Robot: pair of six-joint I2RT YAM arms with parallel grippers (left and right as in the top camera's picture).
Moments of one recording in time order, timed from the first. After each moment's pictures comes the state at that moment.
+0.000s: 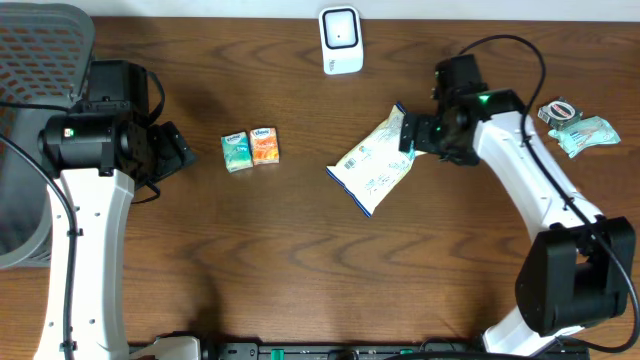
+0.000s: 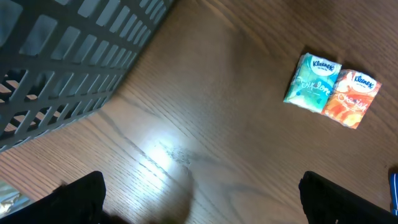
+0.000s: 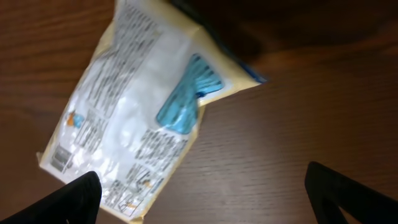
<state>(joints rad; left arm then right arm) 0.04 1.42 1.53 -1.39 -0.21 -0.51 0.19 1.79 1.42 -0.92 -0.07 0.40</state>
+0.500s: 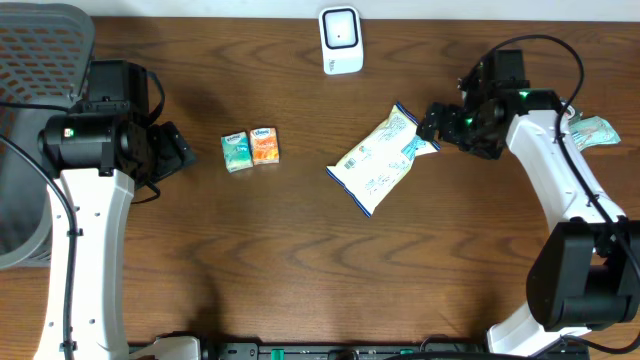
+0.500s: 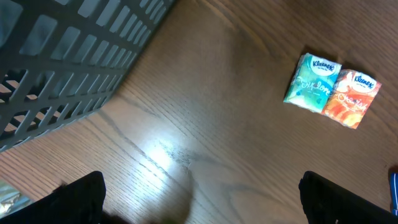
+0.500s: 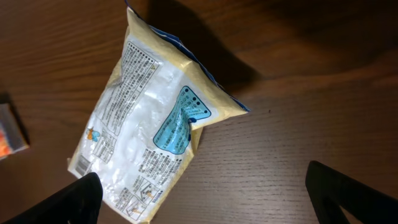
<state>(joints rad) 0.04 1.42 1.53 -1.39 -0.21 -0.51 0.04 1.79 1.41 -0.86 -0.27 0.30</state>
